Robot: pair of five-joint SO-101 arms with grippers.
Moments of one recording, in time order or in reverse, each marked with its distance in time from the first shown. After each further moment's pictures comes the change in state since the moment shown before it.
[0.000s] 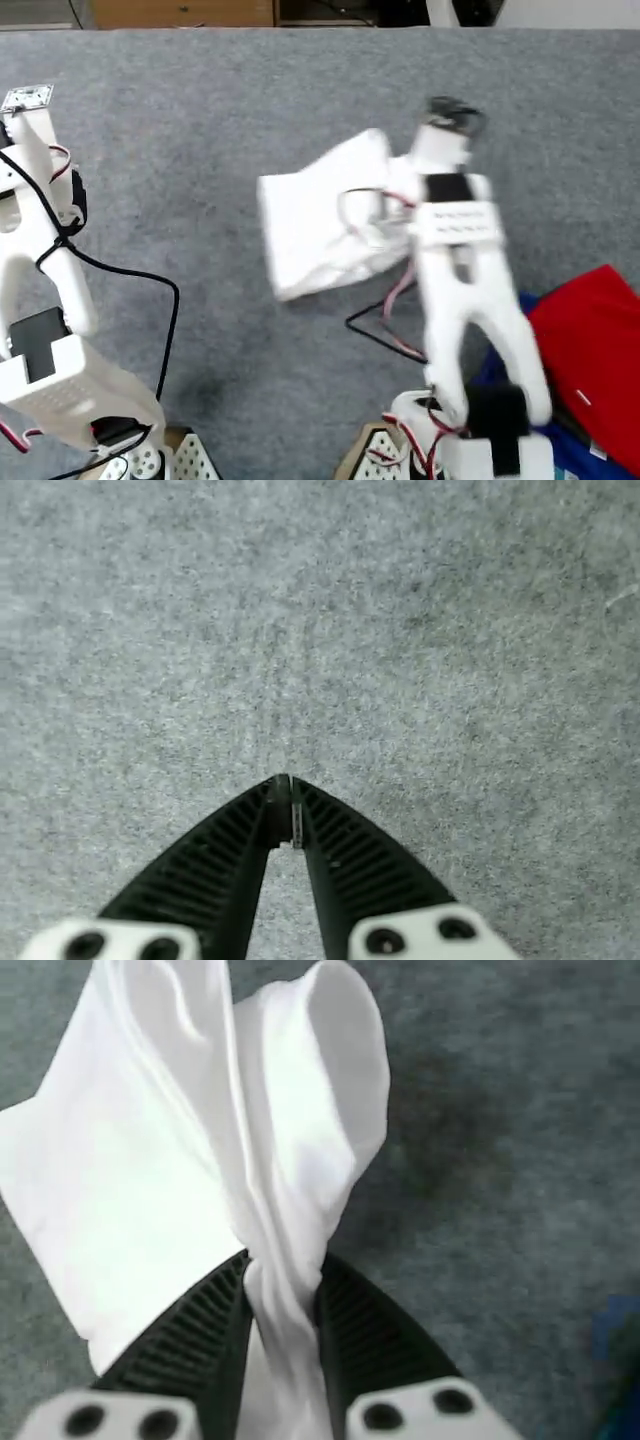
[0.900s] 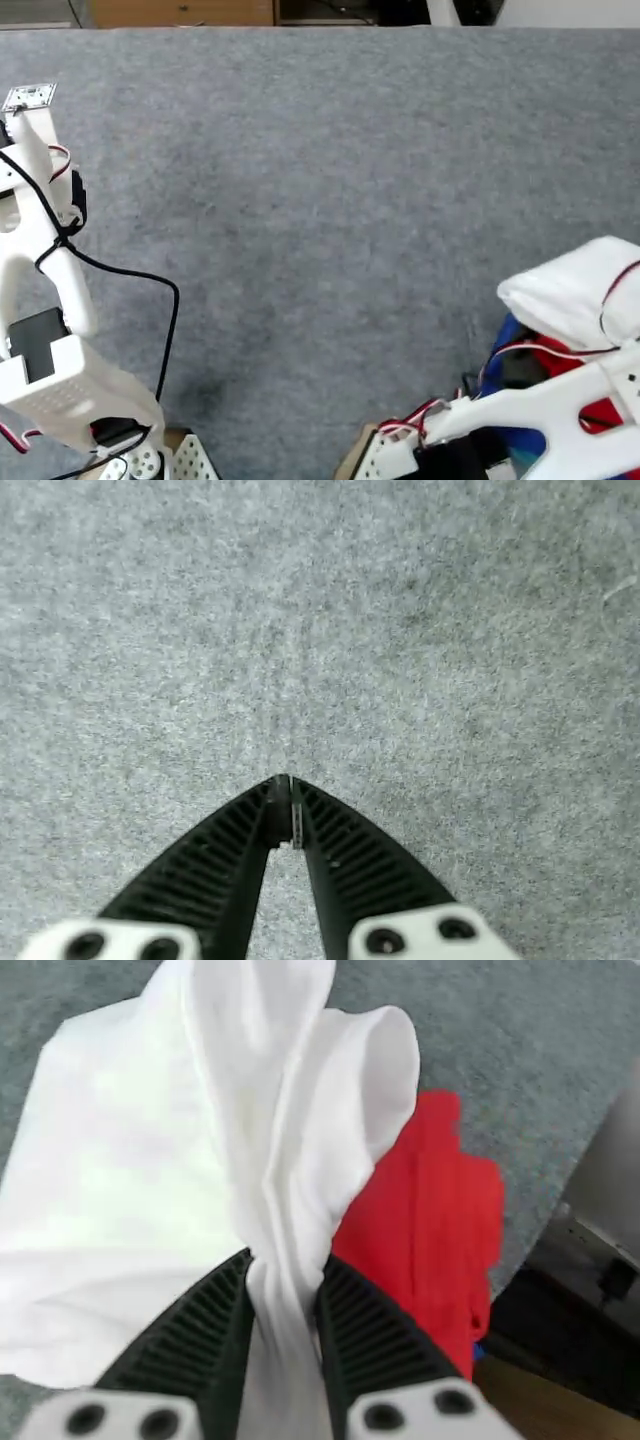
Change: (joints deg) left arm 0.0 0.0 0.0 0.0 -0.8; right arm 70.6 -22.9 0.0 8.5 34.7
